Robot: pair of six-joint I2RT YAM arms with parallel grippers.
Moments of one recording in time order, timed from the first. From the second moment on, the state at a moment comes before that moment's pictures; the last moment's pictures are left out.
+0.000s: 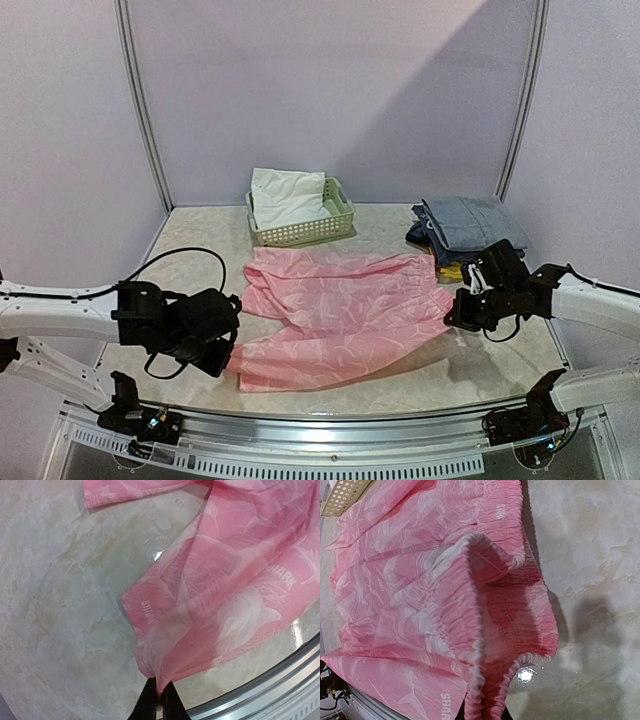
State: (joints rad) left arm -1.15 1.13 0.75 -0.88 -0.32 -0.67; right arm 0.54 1.10 0.64 -0.53 -0.11 0.73
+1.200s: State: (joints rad) left arm -1.31 1.30 0.61 -0.63 -0.22 -0.73; right arm 0.54 1.24 0.64 -0.39 -0.13 0.72
